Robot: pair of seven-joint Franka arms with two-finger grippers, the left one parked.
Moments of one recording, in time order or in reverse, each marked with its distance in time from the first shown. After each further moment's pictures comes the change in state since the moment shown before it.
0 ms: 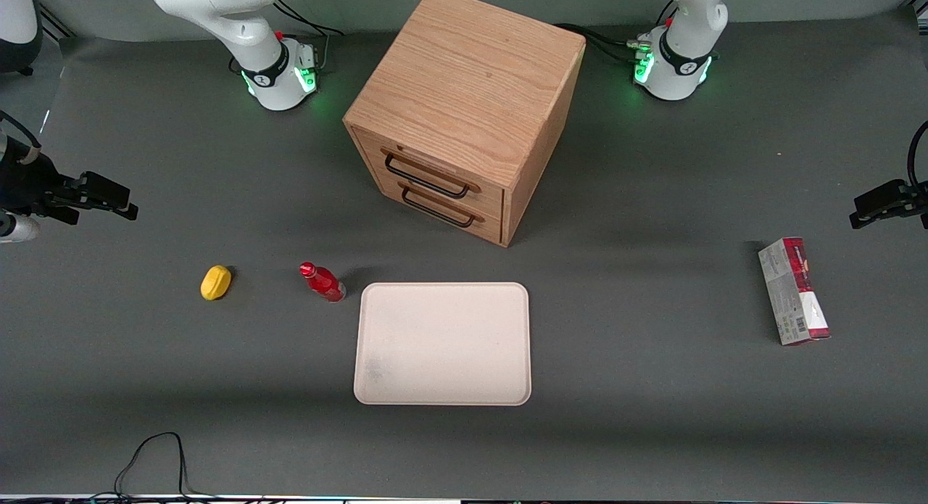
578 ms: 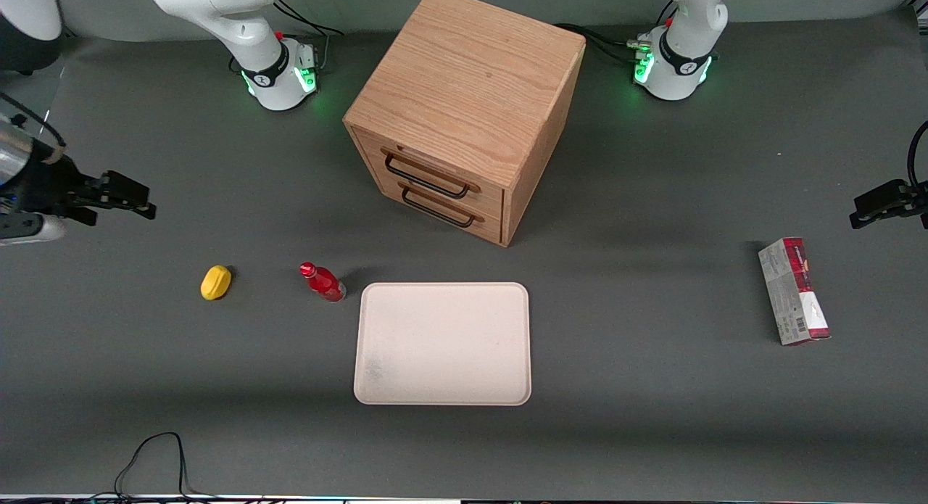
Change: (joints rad) arm 0.005 0.008 0.079 -0.002 0.001 0.030 0.076
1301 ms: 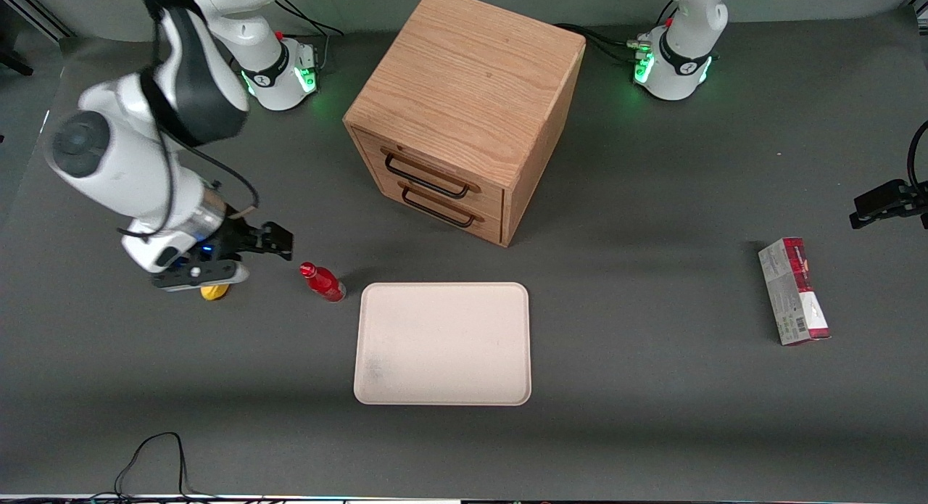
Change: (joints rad) arm 0.030 0.096 0.199 -0.321 -0.002 0.492 0.167
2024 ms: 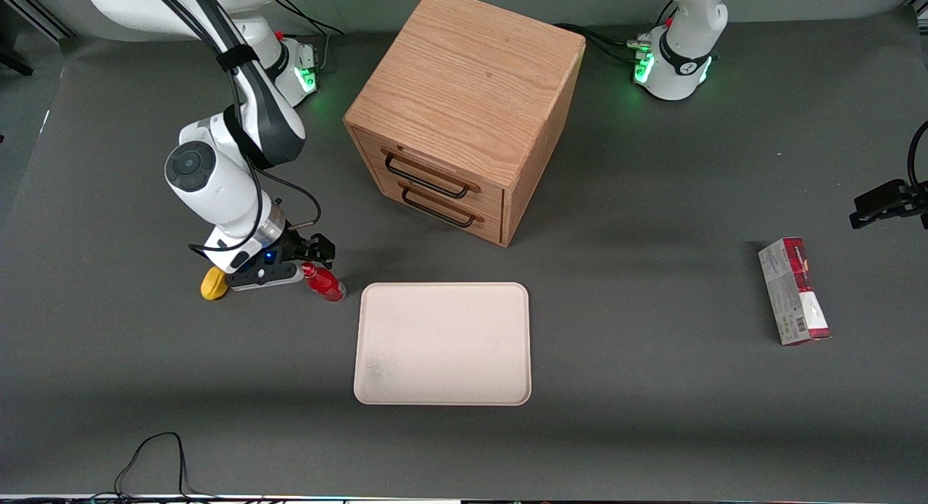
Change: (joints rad) arm 0.010 0.056 0.021 -0.228 -0.045 0.333 0.022
